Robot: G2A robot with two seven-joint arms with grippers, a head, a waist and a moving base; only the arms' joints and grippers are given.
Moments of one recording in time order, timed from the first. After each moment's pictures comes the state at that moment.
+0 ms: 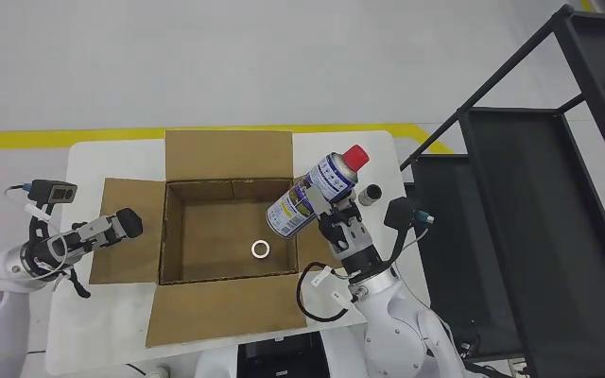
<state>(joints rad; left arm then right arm) 1.48 -0.91 -1.77 -1.55 -0.71 -0.43 -1.36 -1.90 -1.49 1.19 -2.35 -0.90 0.04 0.07</state>
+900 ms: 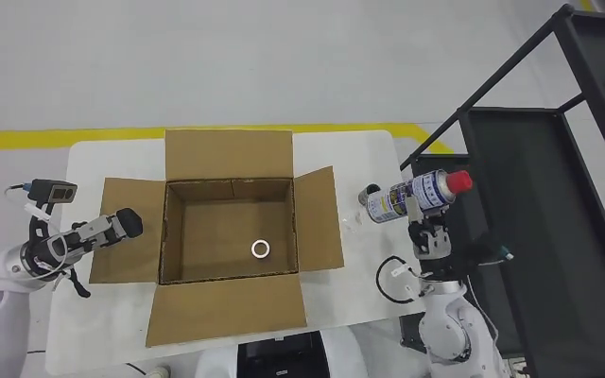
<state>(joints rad) 1.48 -0.91 -1.77 -1.55 -0.71 -0.43 -1.36 -2.00 -1.45 1.64 -2.01 -1.01 -0.41 -0.44</state>
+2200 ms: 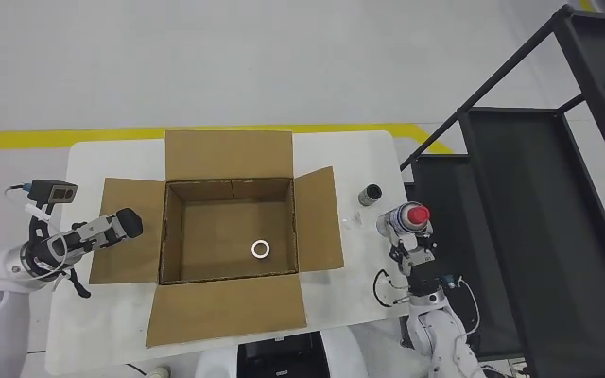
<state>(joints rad) 1.48 -0.91 -1.77 -1.55 -0.71 -0.43 -1.36 -1.89 -1.43 1.66 -1.58 -1.61 -0.09 -0.84</state>
